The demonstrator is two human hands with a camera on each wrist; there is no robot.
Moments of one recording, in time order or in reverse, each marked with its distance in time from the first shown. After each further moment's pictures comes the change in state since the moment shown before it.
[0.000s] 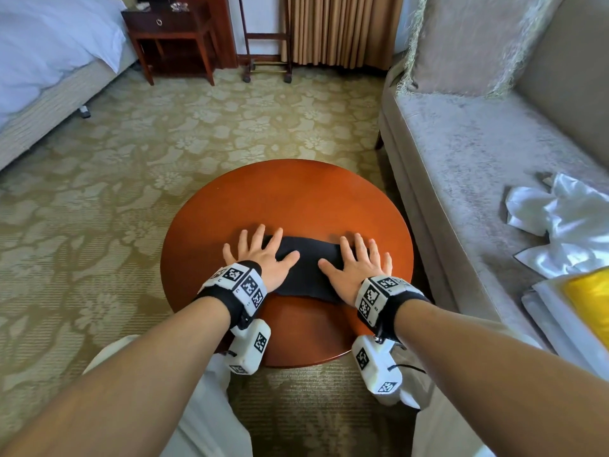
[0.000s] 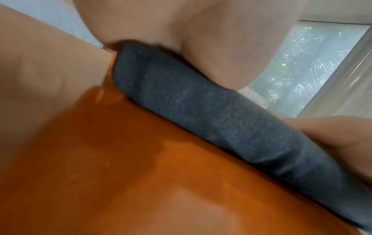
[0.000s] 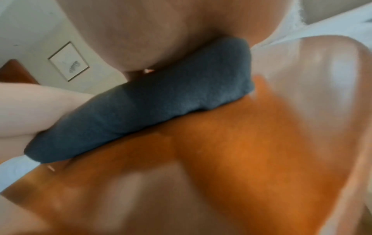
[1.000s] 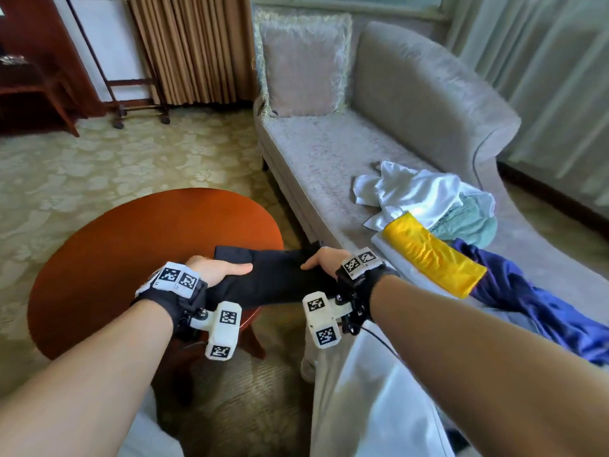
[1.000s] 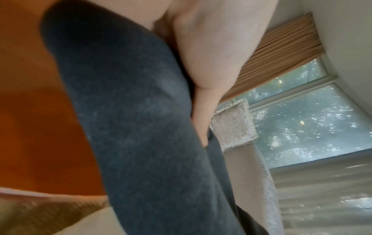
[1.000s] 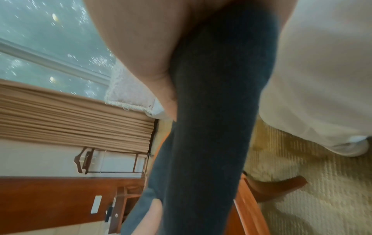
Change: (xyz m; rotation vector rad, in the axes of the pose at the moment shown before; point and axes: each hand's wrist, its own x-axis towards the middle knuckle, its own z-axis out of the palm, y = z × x) left_hand -0.078 0.105 -0.014 -0.701 -0.123 -0.082; right_hand -0.125 0.122 -0.093 0.912 -0.110 0.458
